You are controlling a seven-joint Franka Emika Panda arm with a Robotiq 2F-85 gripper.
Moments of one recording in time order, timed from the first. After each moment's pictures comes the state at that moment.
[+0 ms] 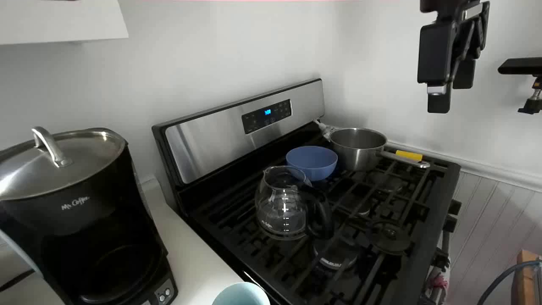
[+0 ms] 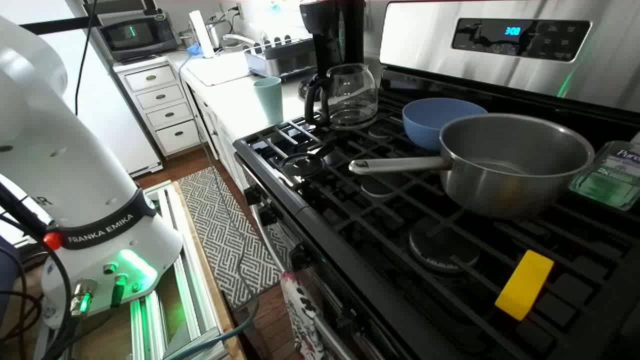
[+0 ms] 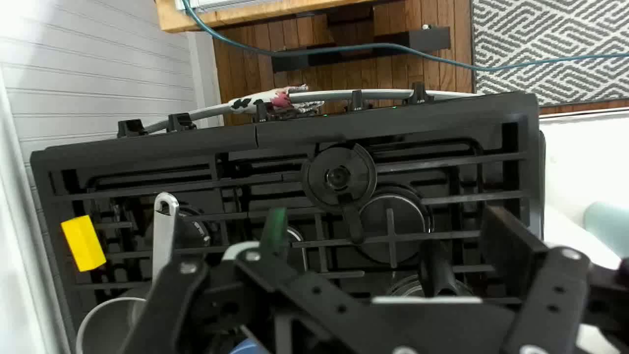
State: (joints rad) arm -0.02 -0.62 0.14 -2.30 -0.05 1.51 0.23
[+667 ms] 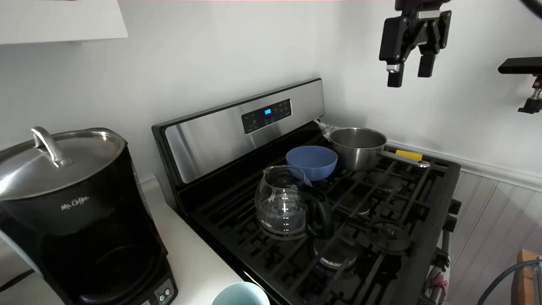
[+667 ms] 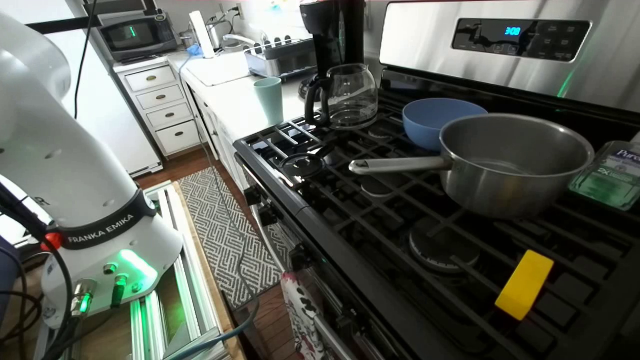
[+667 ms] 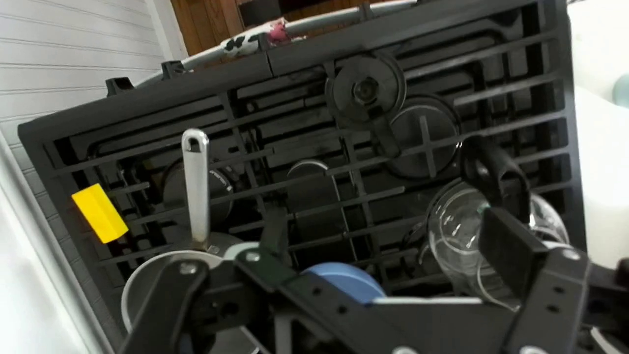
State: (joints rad) arm -0.10 -0.48 -0.03 -2.21 -0.07 1.68 0.18
